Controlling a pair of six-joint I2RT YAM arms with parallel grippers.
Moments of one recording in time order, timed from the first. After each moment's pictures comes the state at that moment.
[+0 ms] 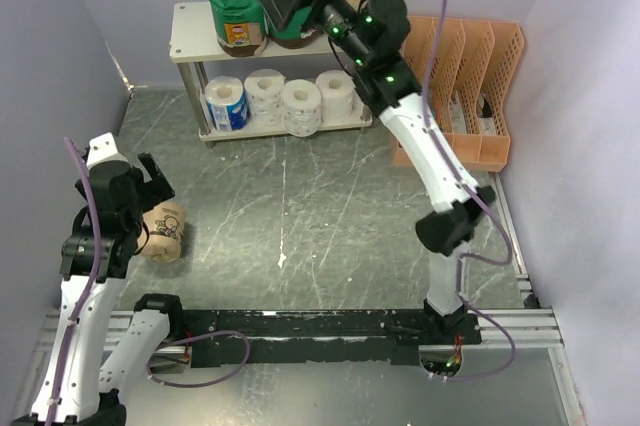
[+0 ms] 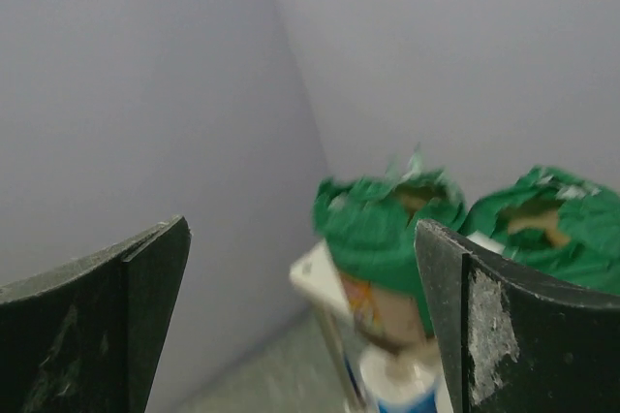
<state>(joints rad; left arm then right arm) -0.07 0.70 0.95 -0.75 -0.41 -0.37 0.59 2.05 2.43 0.09 -0.17 0.46</state>
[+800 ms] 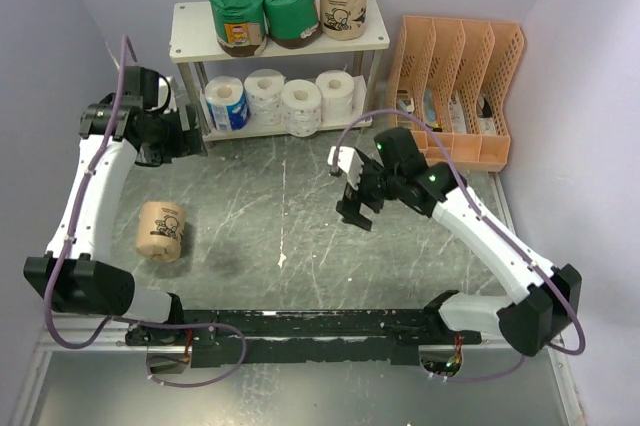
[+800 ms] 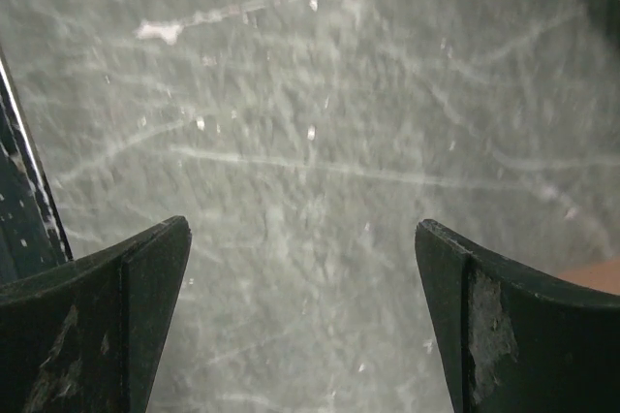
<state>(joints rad) -0.07 1.39 1.54 -1.11 0.04 -0.24 0.58 1.27 1.22 -0.78 -0.46 -0.63</state>
